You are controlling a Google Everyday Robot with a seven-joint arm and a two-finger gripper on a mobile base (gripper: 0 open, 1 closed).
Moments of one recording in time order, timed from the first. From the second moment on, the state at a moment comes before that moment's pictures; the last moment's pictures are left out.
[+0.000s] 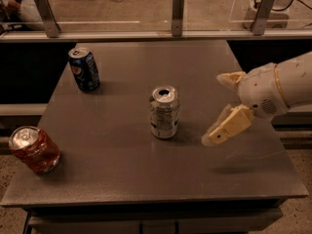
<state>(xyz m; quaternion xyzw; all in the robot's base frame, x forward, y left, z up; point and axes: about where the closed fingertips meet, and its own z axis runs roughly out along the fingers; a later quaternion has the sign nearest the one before) 0.473 -0.130 0.890 -0.53 0.74 0.19 0.36</state>
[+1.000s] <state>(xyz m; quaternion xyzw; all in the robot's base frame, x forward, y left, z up) 0.481 -0.090 0.885 -0.50 0.69 0.26 0.46</state>
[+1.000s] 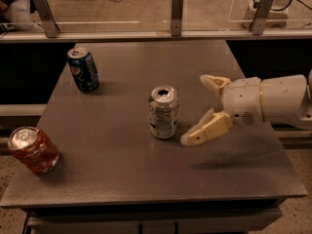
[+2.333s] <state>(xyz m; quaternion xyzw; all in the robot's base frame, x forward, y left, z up) 0.496 -0.054 0.893 -0.48 0.63 0.29 0.54</state>
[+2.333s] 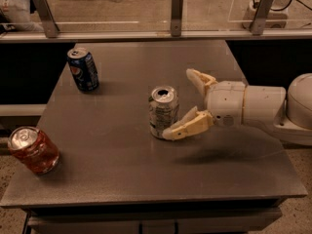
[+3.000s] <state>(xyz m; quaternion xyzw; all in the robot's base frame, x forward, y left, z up) 0.500 -0.034 0.889 -0.48 0.61 0.31 0.55</state>
